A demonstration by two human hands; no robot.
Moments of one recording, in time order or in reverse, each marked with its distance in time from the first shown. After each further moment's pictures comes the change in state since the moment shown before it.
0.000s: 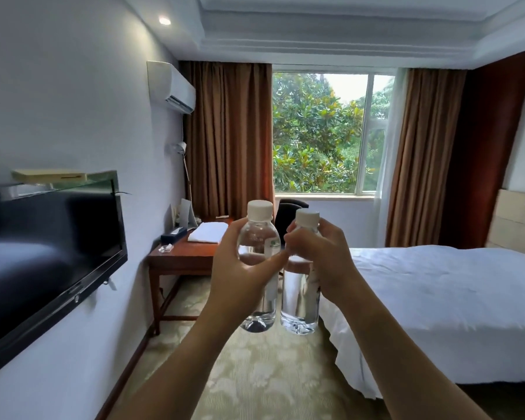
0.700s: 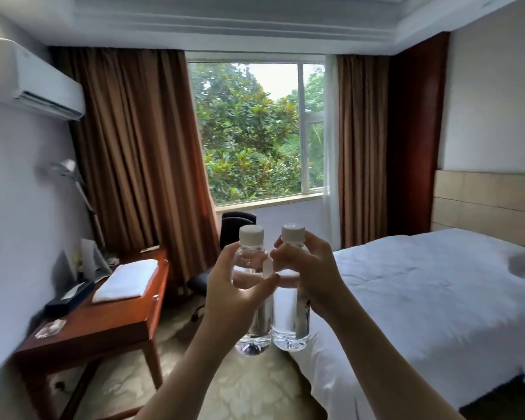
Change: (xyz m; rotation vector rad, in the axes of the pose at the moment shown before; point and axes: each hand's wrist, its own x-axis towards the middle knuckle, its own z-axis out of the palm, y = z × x) left_hand 0.330 -0.332 0.189 -0.152 -0.271 -0.048; right_hand 0.379 0.192 -0.163 0.017 0.226 0.005
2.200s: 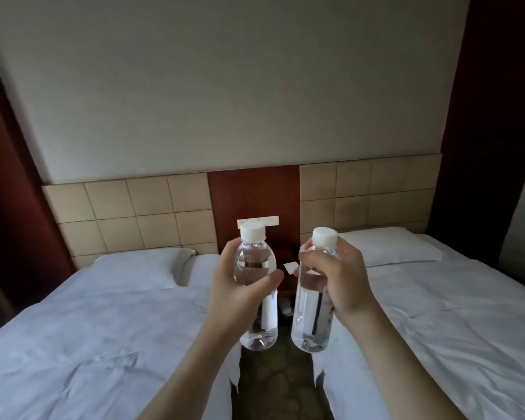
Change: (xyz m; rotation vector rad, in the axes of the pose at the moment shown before) left_hand 0.310 -0.336 0.903 -0.713 -1.136 -0.140; right_hand 0.244 0.045 -0.822 -0.586 1.434 -0.139
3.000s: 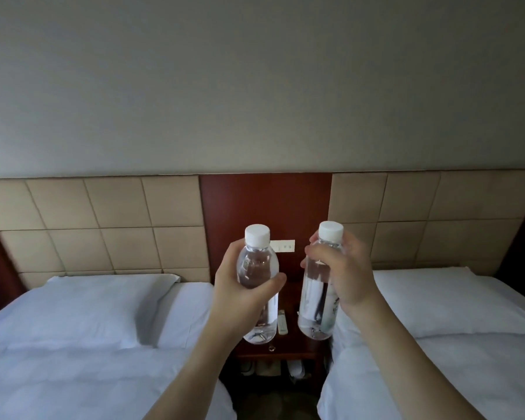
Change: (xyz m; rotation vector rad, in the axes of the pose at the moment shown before) left_hand 0.478 -0.287 0.036 0.041 0.074 -0.042; right_hand 0.543 0.187 0.057 -0.037 -0.081 -0.026
